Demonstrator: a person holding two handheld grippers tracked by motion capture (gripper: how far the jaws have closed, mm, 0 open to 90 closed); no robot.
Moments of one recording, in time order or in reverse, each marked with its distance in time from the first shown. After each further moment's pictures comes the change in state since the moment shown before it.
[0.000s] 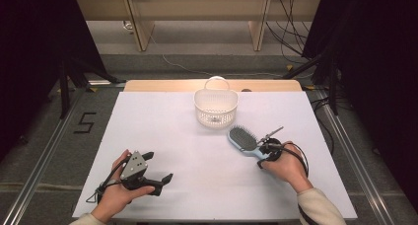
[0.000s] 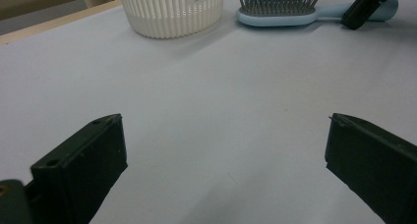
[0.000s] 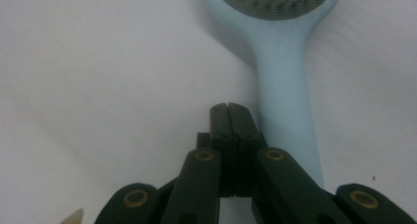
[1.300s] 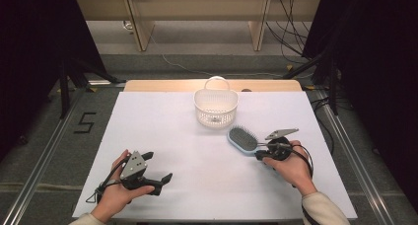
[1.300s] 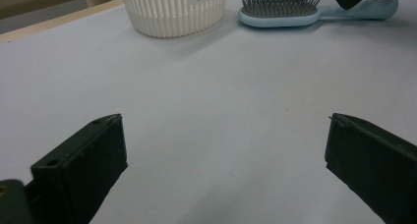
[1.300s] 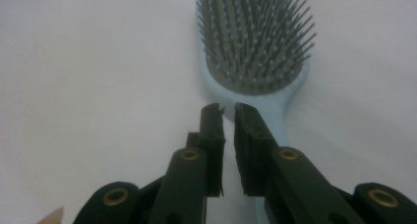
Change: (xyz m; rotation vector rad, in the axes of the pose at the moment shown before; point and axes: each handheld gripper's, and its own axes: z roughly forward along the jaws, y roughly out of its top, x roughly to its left) left arm 0.001 0.000 -0.001 -0.001 0.003 -0.004; right arm -0.009 -0.012 -0.011 -0.350 0.055 -0.008
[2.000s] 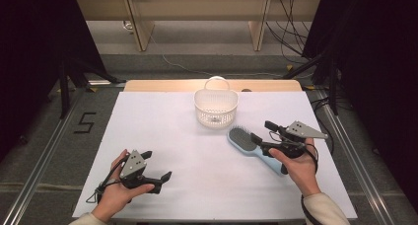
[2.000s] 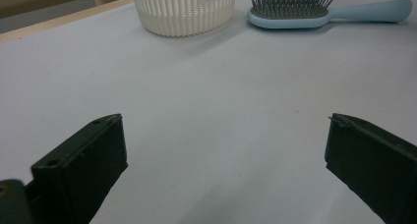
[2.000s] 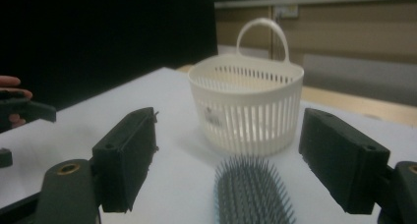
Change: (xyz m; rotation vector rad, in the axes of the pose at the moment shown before) left arm 0.002 0.000 0.001 -0.001 0.023 -0.016; right arm -0.001 0.012 -0.034 -0.646 0.076 -0.020
